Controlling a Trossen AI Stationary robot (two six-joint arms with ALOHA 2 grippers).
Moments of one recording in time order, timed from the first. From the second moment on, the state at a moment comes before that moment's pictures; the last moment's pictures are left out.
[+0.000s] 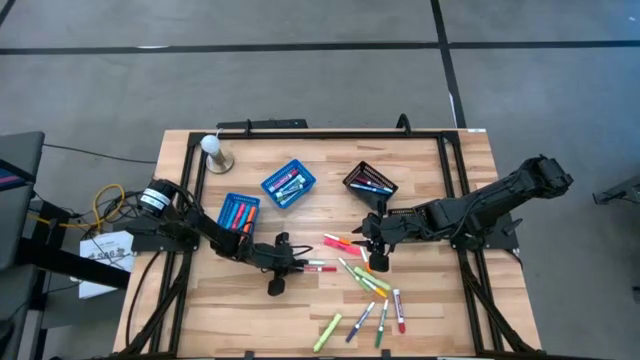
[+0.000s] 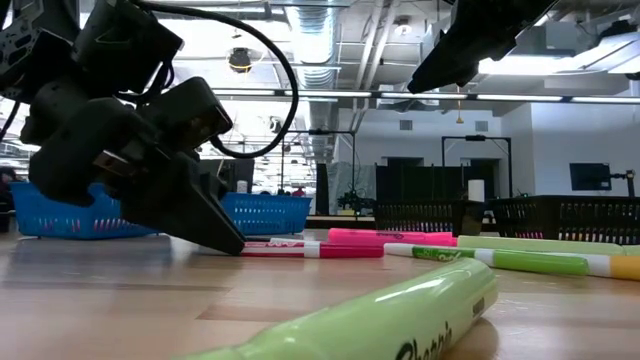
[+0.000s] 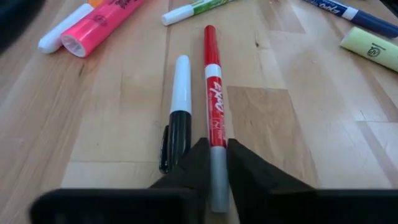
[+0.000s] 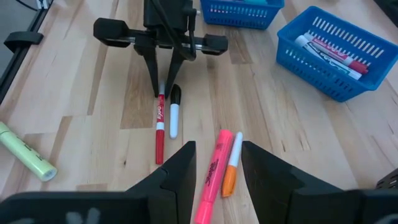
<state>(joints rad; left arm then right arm) -0.39 1.85 0.49 0.76 -0.18 -0.24 0.31 1.33 0.86 -0.25 0.26 0.18</state>
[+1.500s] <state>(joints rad) -0.33 1.47 0.44 0.71 -0.39 -0.01 0.21 1.54 0.90 0.06 0.16 0.02</state>
